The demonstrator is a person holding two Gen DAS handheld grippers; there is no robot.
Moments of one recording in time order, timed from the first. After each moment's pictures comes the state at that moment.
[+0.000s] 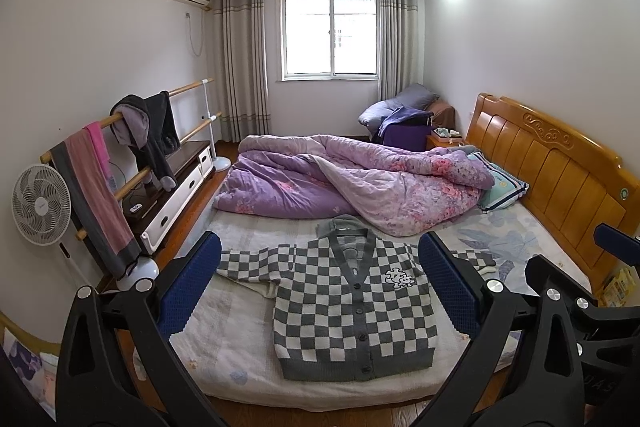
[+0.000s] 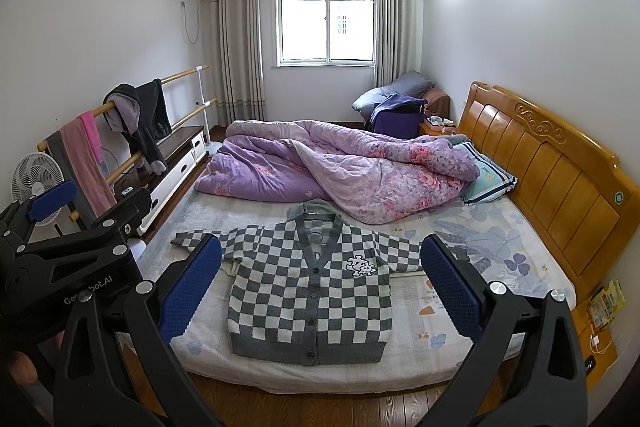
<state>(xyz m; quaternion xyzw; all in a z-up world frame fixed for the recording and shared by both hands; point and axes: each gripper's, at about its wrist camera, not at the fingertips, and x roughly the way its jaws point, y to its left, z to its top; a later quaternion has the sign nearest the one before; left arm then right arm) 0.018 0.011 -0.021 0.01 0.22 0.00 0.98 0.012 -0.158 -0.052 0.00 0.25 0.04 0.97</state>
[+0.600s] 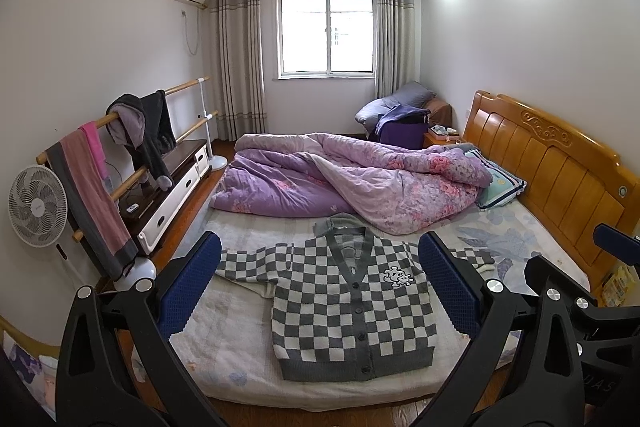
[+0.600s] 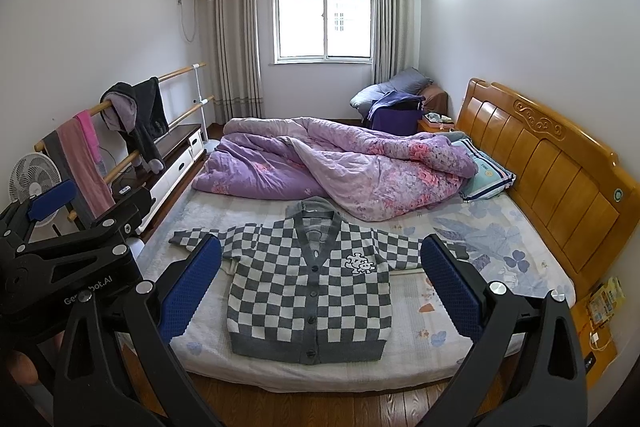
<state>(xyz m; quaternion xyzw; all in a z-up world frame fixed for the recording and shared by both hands) 0.028 0.014 -0.024 0.01 0.22 -0.01 0.97 0.021 -0.154 -0.064 0.00 0.25 0.03 0.97</state>
